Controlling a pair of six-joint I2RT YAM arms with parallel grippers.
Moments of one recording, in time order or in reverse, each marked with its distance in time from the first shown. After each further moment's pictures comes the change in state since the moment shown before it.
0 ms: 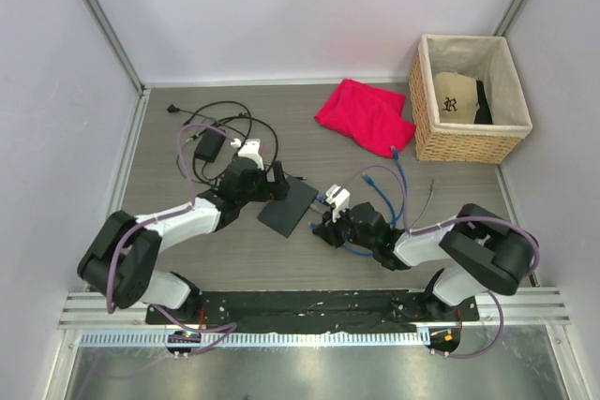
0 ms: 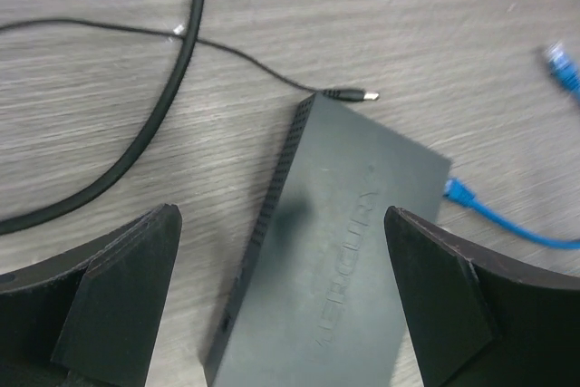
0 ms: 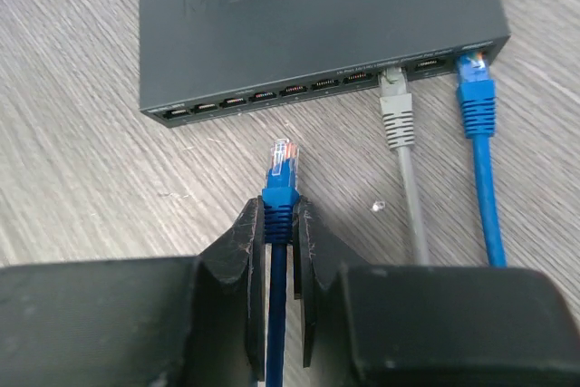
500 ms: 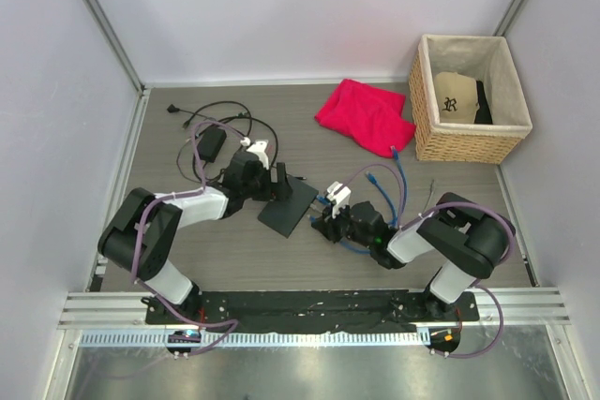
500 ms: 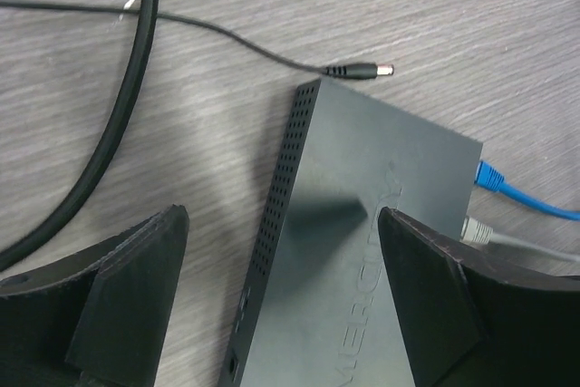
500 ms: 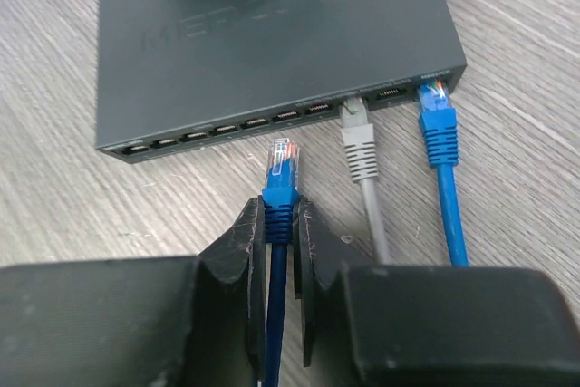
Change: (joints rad) left arm 0.067 0.188 0.060 0.015 0.209 0.068; right arm -0.031 0.151 0.000 0.210 0.019 -0.011
